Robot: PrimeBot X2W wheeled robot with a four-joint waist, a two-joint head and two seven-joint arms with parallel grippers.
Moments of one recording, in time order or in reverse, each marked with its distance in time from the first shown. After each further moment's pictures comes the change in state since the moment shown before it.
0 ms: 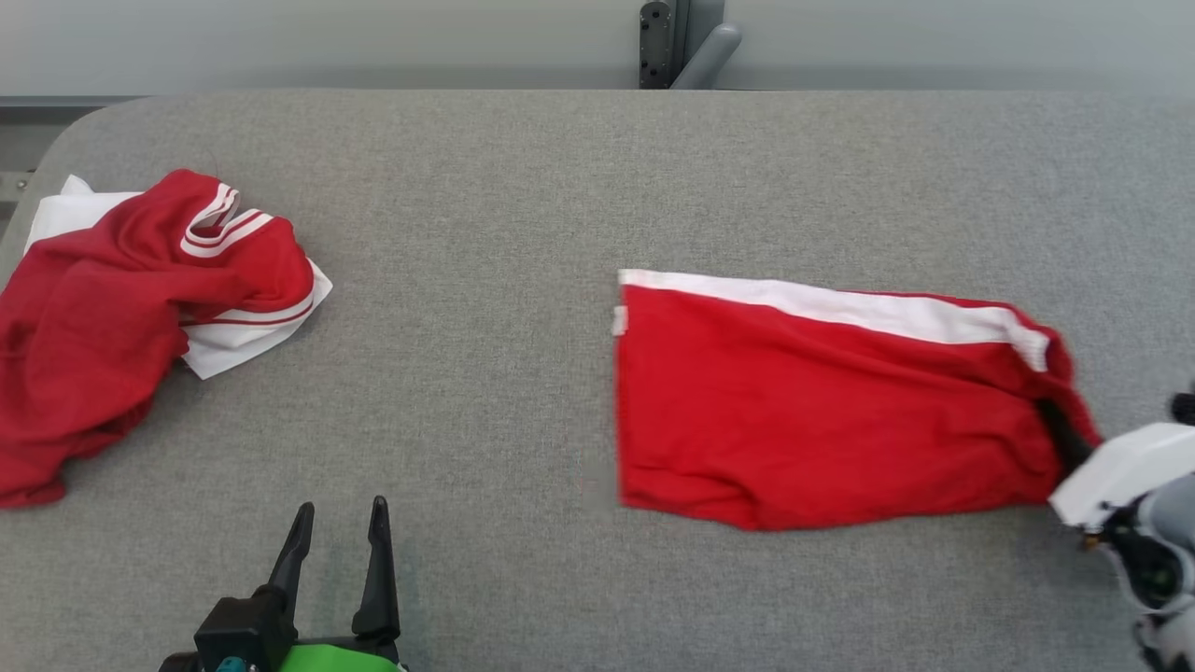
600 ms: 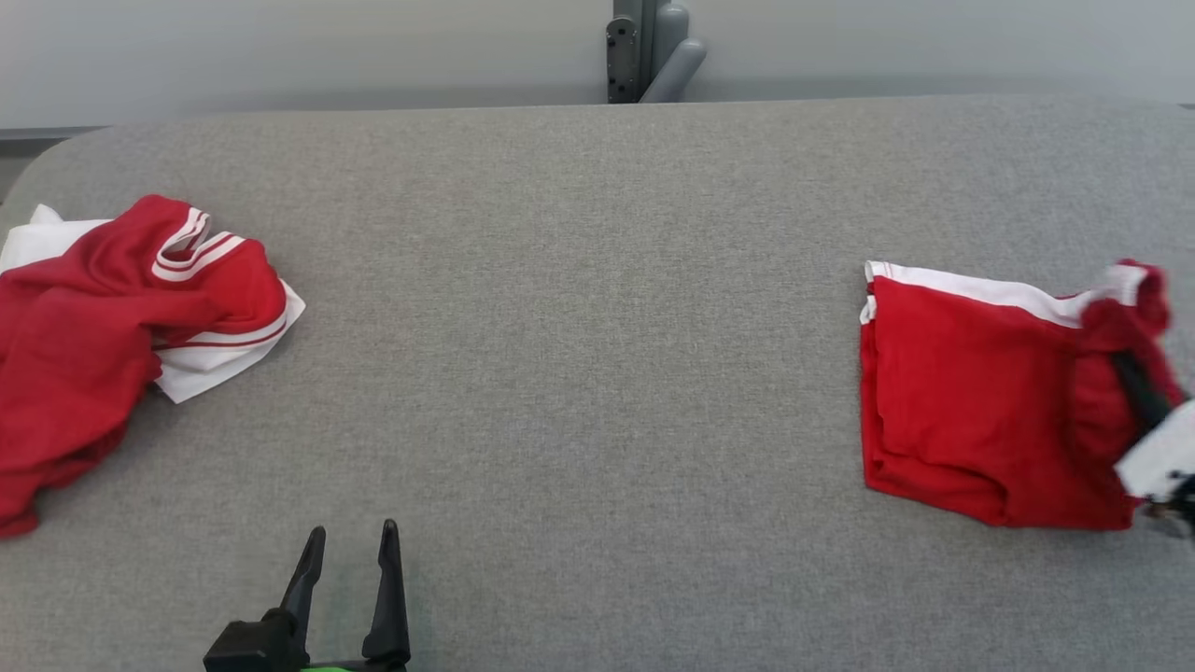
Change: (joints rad) left arm 0.039 -0.002 -0.020 -0.013 -0.029 0.004 -0.001; right arm 0.075 -0.130 -0.158 -0.211 -0.077 -0.001 0.121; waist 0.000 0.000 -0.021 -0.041
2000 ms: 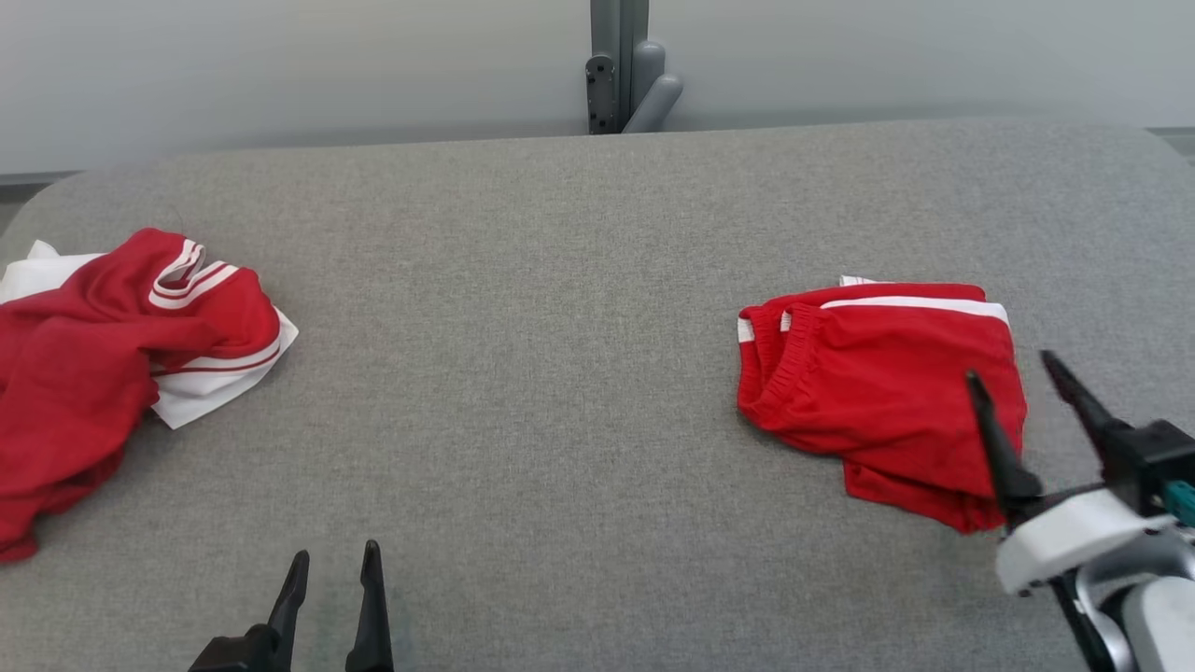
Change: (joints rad) left arm 0.005 0.000 0.027 0.062 -0.023 -0.011 0.000; right arm 0.154 0.259 0.087 -0.314 -0.602 0.001 -0.238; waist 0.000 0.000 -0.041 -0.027
